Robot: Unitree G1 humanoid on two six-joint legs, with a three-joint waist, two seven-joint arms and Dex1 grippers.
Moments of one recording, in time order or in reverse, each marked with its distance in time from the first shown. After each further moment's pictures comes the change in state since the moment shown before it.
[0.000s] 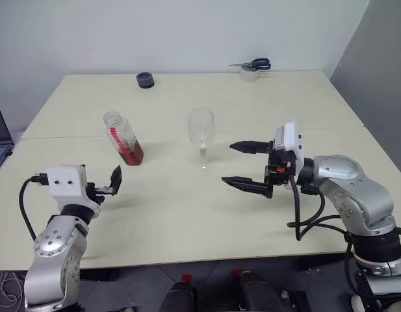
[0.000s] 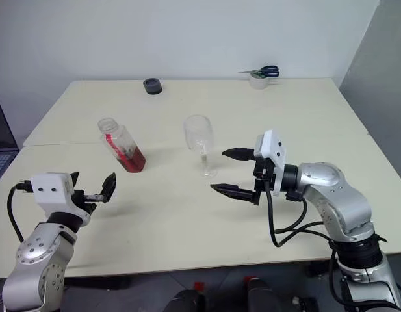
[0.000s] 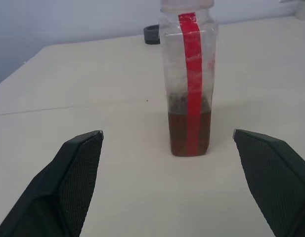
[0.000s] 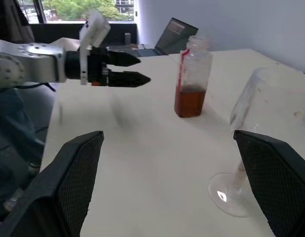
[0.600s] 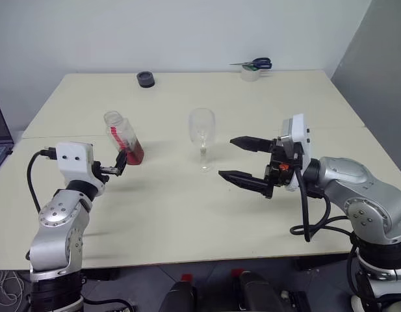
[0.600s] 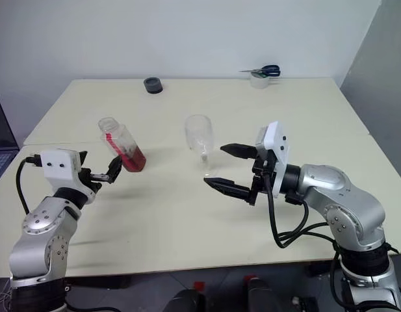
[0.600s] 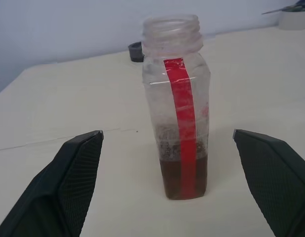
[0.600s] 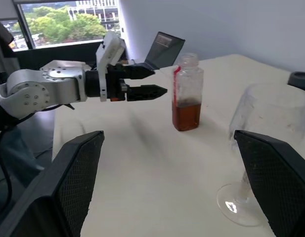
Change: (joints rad) left arm -0.187 0.072 -0.045 0.154 0.028 0.009 -0.070; right arm 0.033 0.012 -0.060 -0.138 0.154 0.150 -0.238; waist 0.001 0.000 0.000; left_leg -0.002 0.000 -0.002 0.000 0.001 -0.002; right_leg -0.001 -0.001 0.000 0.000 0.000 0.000
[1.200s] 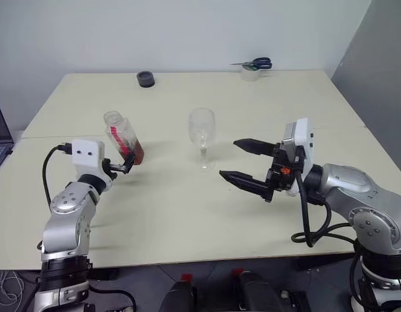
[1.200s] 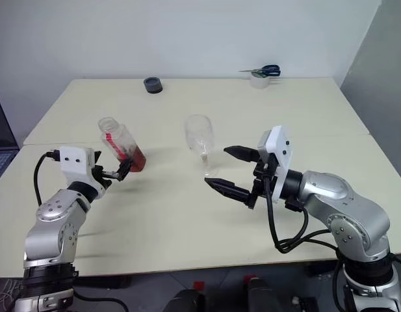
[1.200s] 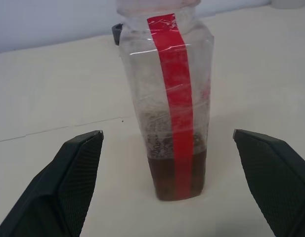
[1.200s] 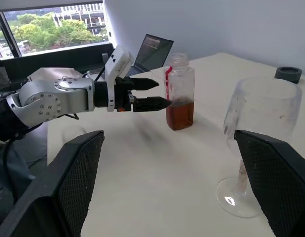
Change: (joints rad) left arm -0.100 0.003 -0.054 0.204 0.037 -0.074 -0.058; right arm 0.039 -0.005 -0.013 -0.065 0.072 0.023 -0.107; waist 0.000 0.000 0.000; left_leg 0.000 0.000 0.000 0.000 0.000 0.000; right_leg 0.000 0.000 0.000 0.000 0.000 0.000
